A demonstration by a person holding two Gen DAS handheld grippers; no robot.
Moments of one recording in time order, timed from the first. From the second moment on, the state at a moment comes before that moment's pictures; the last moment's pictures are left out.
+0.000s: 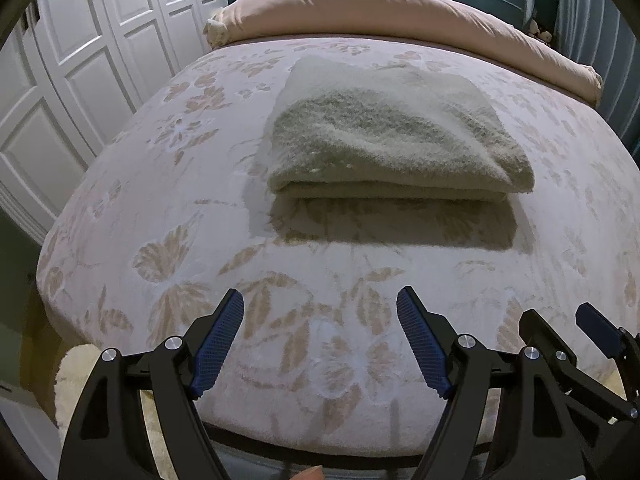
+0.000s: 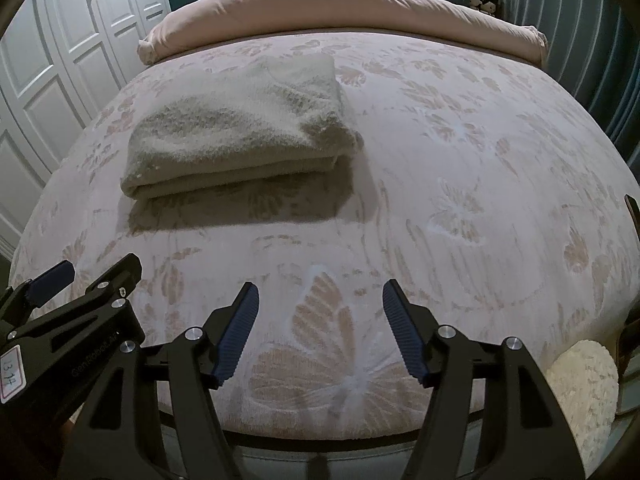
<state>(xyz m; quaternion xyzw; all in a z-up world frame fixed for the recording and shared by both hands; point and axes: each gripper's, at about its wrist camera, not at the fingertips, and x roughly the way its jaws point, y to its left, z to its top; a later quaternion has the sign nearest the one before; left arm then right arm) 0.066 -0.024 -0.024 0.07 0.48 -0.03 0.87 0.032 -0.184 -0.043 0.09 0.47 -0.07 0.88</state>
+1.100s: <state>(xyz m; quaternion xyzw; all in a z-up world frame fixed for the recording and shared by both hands) 0.061 -0.020 -0.023 0.07 0.47 -0.02 0.88 0.028 -0.176 -0.045 0.11 0.47 -0.09 0.87</state>
